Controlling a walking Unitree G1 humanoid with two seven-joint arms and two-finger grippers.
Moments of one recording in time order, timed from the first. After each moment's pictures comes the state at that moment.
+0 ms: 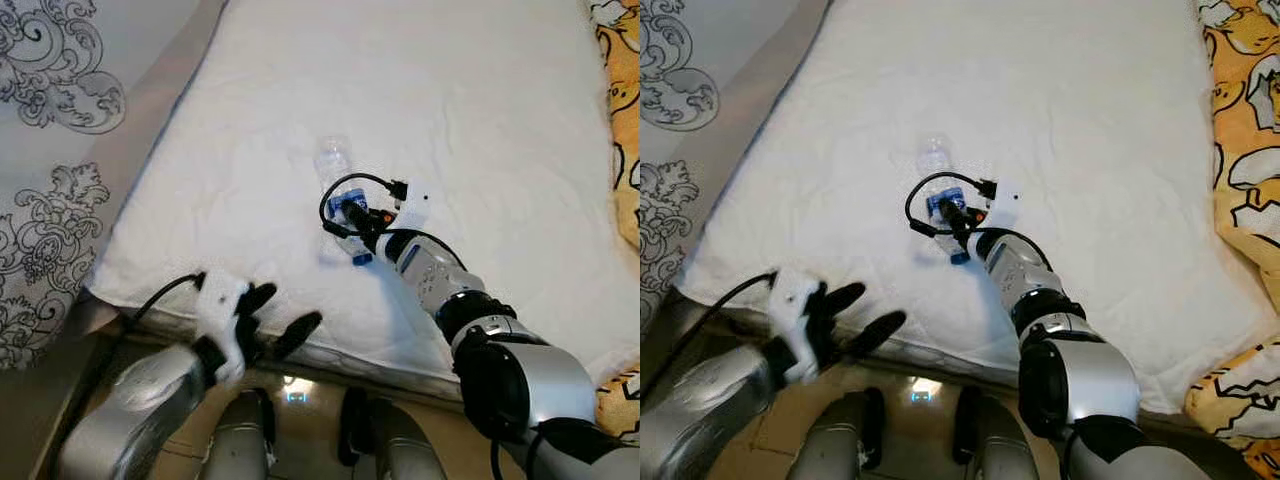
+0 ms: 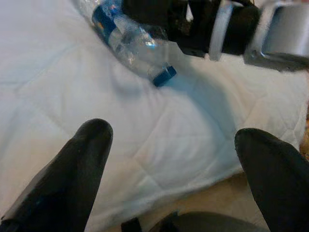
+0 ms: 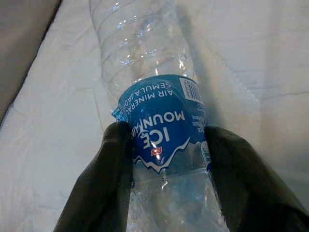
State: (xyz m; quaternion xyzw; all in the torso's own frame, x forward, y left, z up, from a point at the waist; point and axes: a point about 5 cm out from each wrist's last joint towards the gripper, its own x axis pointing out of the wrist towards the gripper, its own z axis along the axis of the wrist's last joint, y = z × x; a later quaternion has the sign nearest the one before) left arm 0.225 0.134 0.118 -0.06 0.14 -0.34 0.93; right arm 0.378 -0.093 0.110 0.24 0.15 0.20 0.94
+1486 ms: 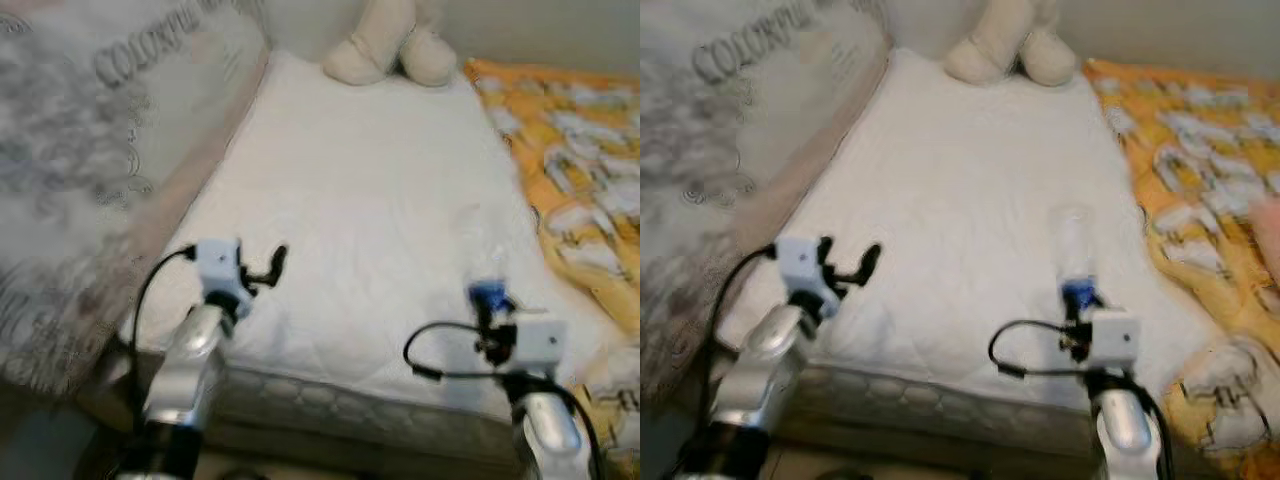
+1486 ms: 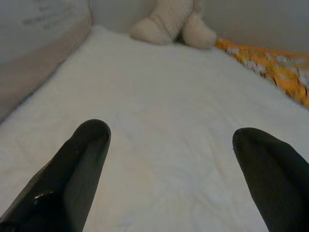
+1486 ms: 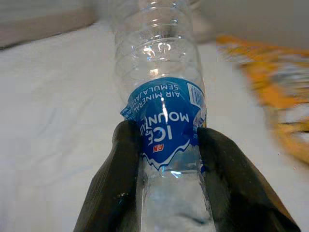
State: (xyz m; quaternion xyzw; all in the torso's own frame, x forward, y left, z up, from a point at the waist) left arm 0.295 0.140 0.087 -0.06 0.04 -0.12 0.99; right arm 0.220 -0.211 0.055 -0.06 0.05 0.00 1.00
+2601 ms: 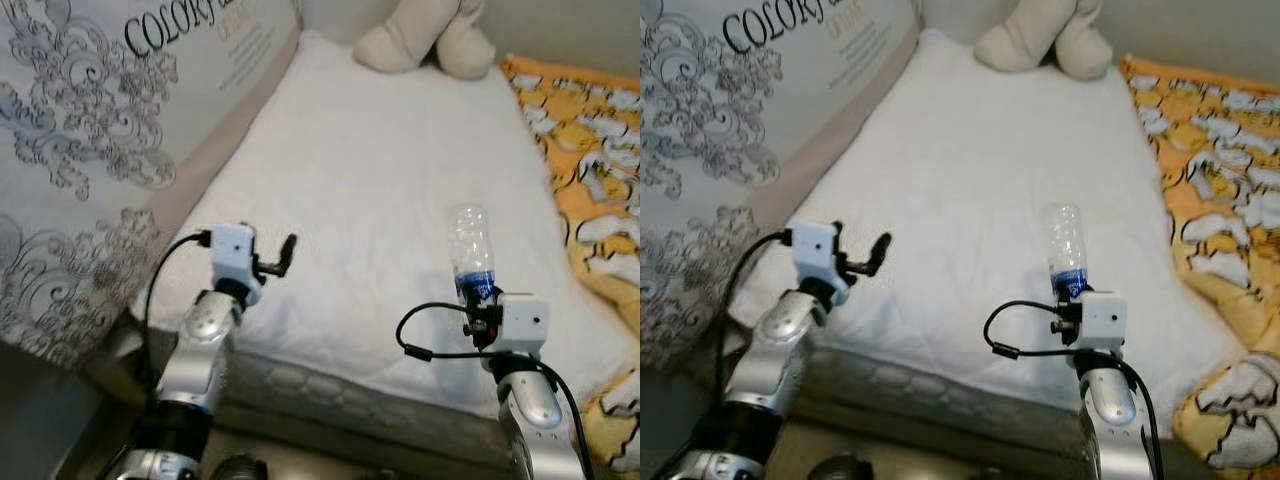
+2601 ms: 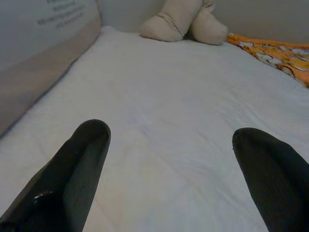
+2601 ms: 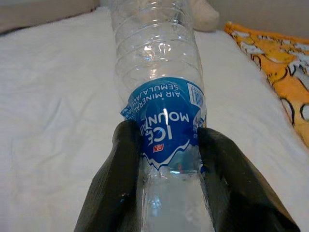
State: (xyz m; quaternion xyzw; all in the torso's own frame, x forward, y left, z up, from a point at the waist) left arm 0.310 0.130 0.093 -0.01 0.02 -0.14 0.99; right arm 0.238 -0.205 0.054 -0.05 0.04 -0.03 1.00
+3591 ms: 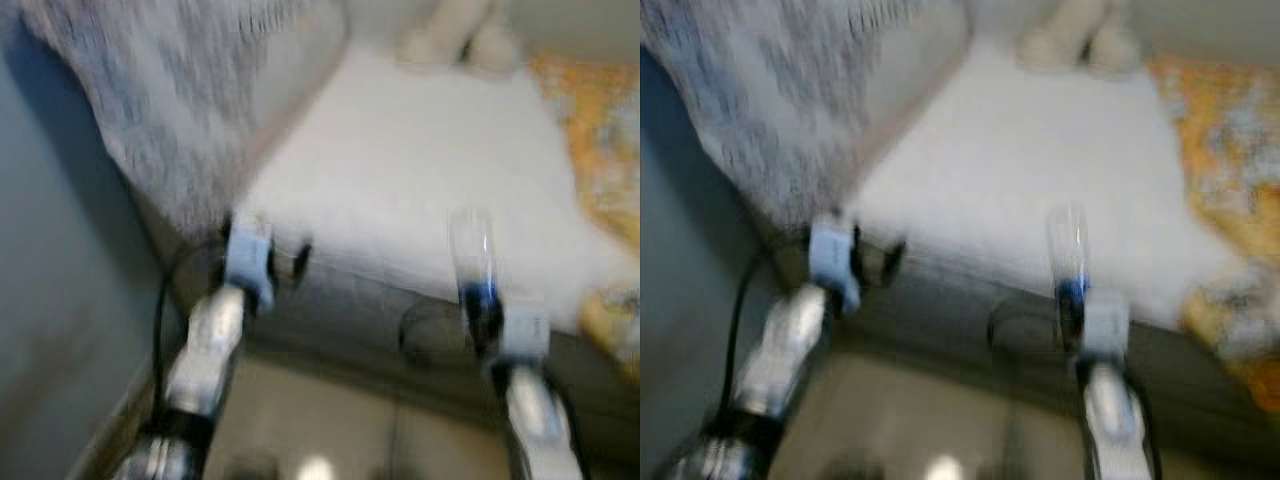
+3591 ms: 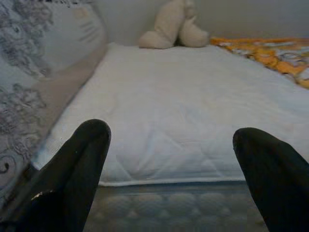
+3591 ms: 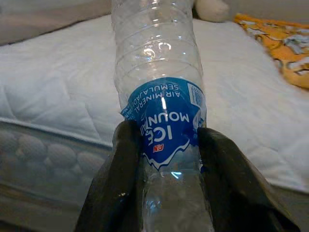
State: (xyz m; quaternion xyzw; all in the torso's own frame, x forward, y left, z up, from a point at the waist) left arm 0.307 0.122 0.090 0.02 0.00 -0.18 0.98; right arm 0.233 -0.206 0.041 -0.03 0.07 -0.04 1.00
